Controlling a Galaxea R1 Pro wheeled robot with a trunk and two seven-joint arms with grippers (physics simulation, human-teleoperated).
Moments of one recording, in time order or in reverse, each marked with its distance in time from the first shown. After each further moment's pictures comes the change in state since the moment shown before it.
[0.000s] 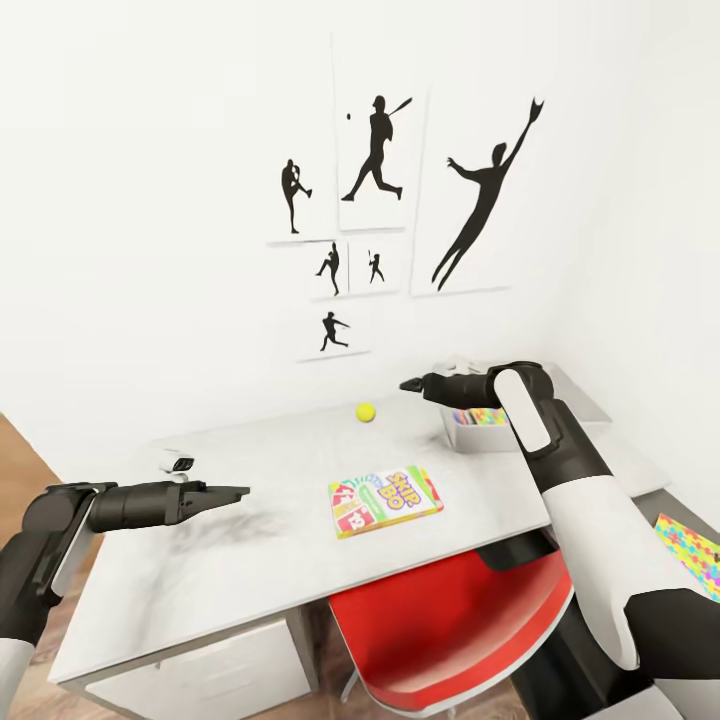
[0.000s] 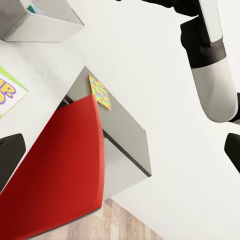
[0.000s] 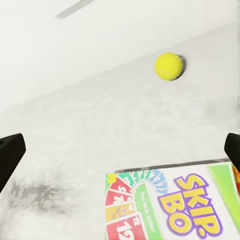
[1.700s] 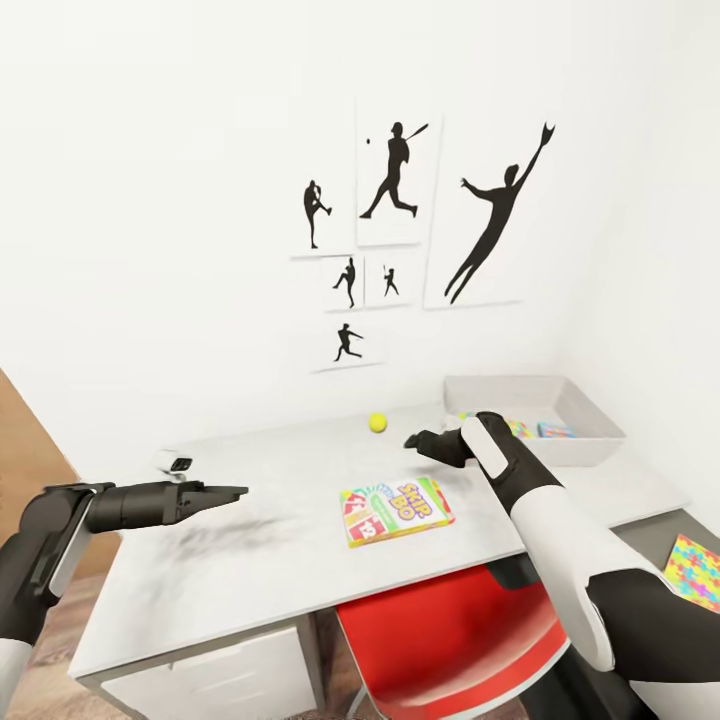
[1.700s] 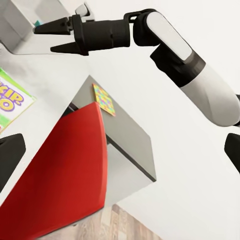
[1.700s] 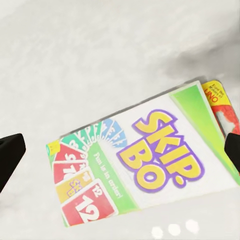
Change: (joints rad) left arm 0.001 0.004 0.005 0.004 0.001 -0.003 0.000; right arm -0.002 0.081 -0.002 0.443 0.010 -0.192 -0.203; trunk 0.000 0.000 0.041
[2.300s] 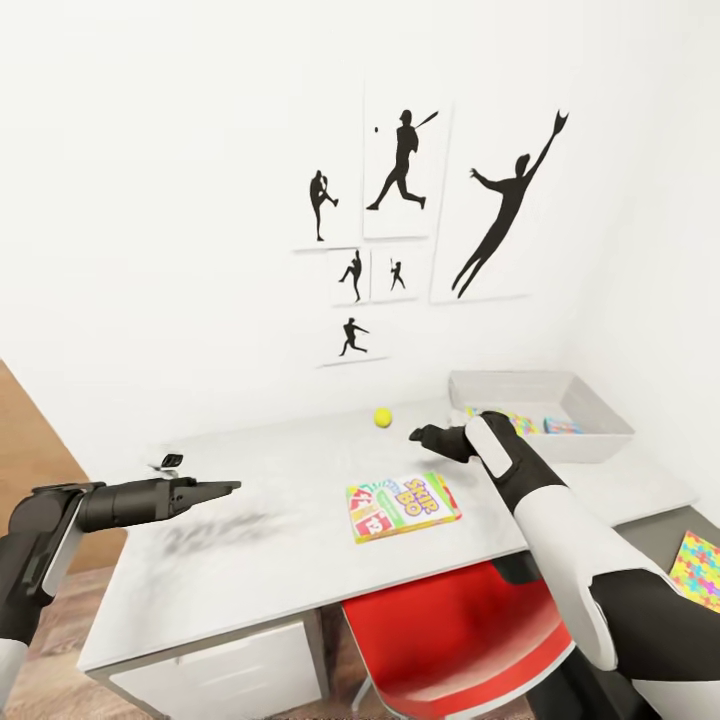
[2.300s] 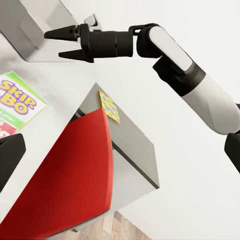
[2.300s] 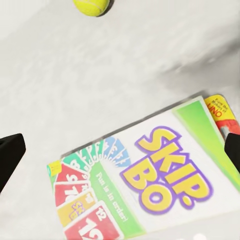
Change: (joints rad) left arm 0.001 -0.001 0.047 0.003 -0.003 0.000 0.000; right arm 0.000 -0.011 -0.013 -0.001 -0.003 -0.074 -0.001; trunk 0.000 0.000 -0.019
